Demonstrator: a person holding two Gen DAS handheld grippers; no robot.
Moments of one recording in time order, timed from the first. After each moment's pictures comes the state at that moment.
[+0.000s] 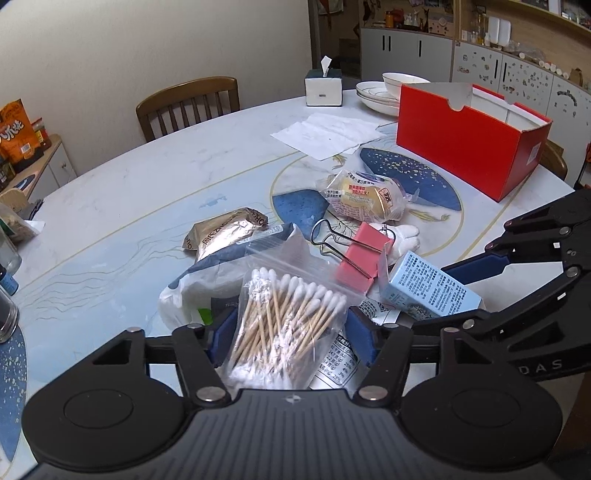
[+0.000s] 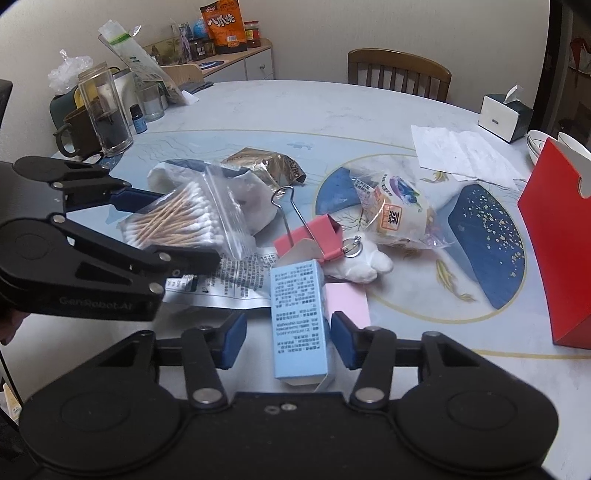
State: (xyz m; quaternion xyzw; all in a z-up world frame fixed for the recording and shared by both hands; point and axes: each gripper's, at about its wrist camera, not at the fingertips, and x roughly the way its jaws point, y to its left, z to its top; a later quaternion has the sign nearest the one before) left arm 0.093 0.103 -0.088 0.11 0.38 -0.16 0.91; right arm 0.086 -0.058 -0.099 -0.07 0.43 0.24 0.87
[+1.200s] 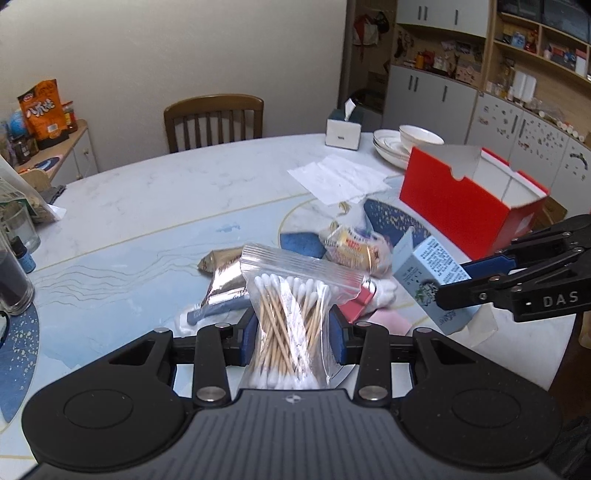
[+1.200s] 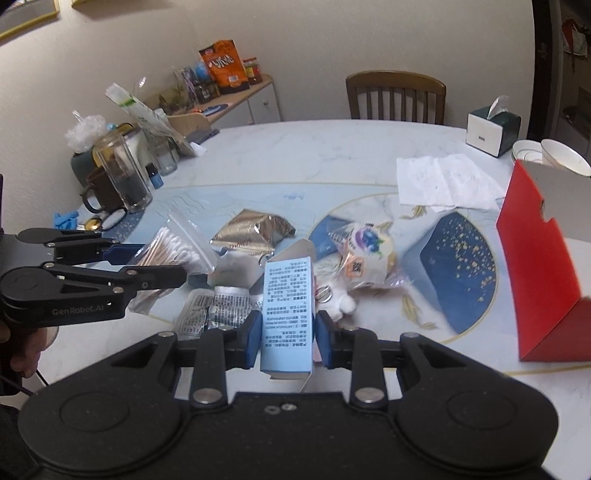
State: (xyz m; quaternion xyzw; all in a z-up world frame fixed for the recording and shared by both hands) left arm 0.072 0.105 -0.036 0.03 0.36 -0.13 0.92; right arm 0.094 -0.117 -0.036 0.00 0.40 0.28 0.87
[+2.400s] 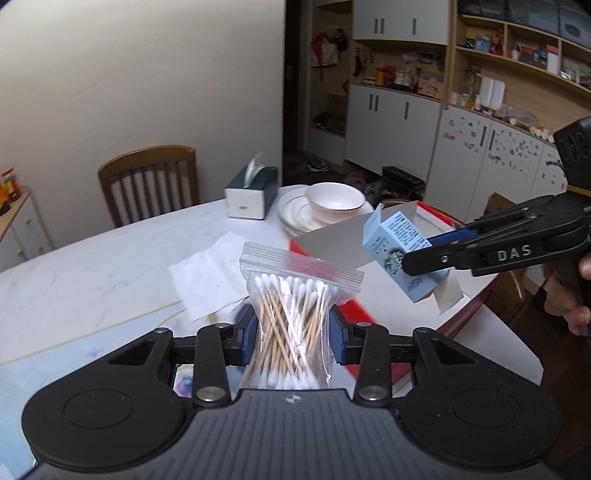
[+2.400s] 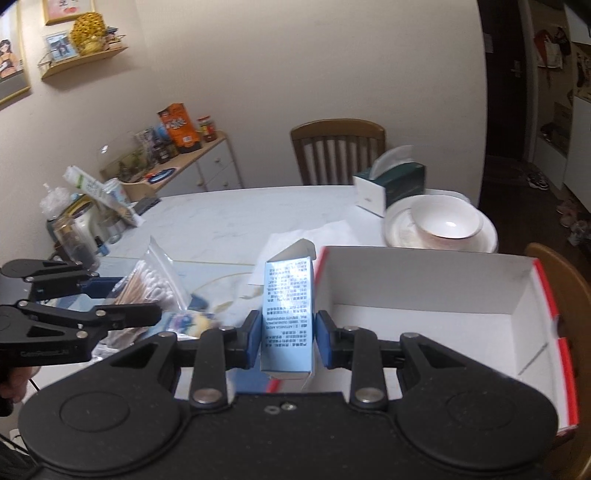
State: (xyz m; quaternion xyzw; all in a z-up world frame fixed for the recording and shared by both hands) left arm 0.154 -0.117 0.030 0.06 0.32 -0.18 0.93; right arm 0.200 -0.339 0.022 0.02 0.36 0.27 0.89
